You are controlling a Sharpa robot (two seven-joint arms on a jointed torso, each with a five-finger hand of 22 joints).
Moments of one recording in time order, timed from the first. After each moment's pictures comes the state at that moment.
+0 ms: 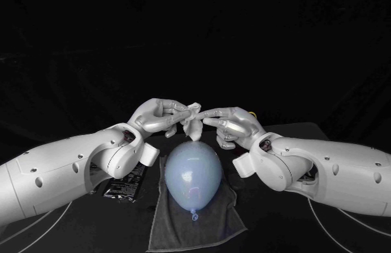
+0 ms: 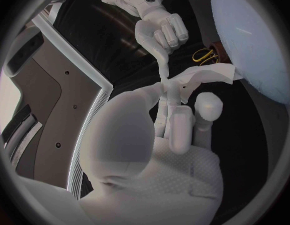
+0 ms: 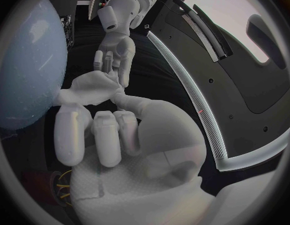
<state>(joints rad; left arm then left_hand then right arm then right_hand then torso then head) 1.27 -0.75 -0.01 1.49 -0.35 -0.25 0.35 1.43 -0.13 0.54 0.12 0.04 0.95 0.10 0.51 0.35 1.05 0.03 0.78 0.48 1.43 -0.03 1.49 1.31 0.14 1.15 0.08 1.32 0.98 1.31 -0.83 -0.14 1.71 -0.15 -0.44 0.39 1.18 0.09 0.75 -0.15 0.05 0.88 0.14 0.28 0.29 1.46 0.06 1.57 1.31 1.46 -0.01 1.57 1.31 0.05 1.46 0.09 1.36 1.31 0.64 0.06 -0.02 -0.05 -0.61</state>
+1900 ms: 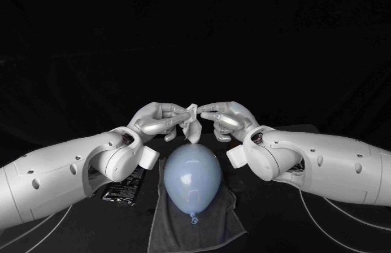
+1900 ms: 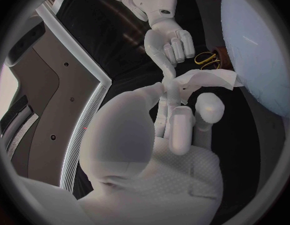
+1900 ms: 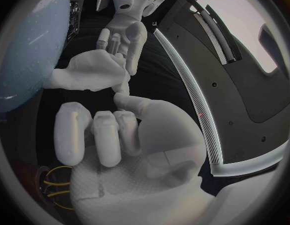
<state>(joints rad) 1.27 -0.75 -0.01 1.50 -0.27 -0.22 0.33 1.42 -0.12 0.54 0.12 0.04 0.94 0.09 0.51 0.35 1.05 0.03 0.79 0.48 1.44 -0.03 1.50 1.31 0.12 1.16 0.08 1.33 1.00 1.34 -0.76 -0.14 1.62 -0.16 -0.50 0.36 1.17 0.09 0.76 -0.17 0.05 0.90 0.15 0.27 0.29 1.47 0.06 1.57 1.31 1.46 -0.01 1.57 1.31 0.05 1.46 0.09 1.36 1.31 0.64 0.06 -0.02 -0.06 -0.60</state>
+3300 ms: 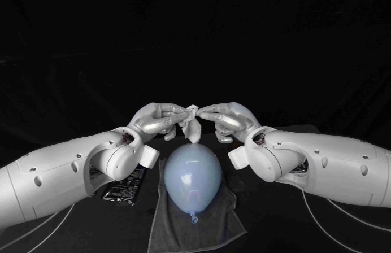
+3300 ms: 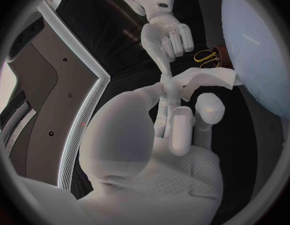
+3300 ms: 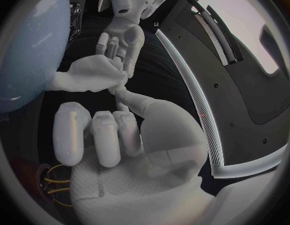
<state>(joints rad) 1.27 -0.74 -0.01 1.48 -0.23 -0.22 0.32 1.41 -0.11 0.55 0.11 0.04 0.93 0.10 0.51 0.39 1.05 0.03 0.80 0.49 1.45 -0.03 1.50 1.31 0.12 1.17 0.08 1.33 1.01 1.35 -0.78 -0.14 1.65 -0.18 -0.52 0.33 1.12 0.04 0.67 -0.17 0.05 0.91 0.16 0.26 0.30 1.47 0.08 1.57 1.31 1.47 0.01 1.57 1.31 0.05 1.47 0.11 1.35 1.31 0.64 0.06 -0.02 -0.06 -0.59</state>
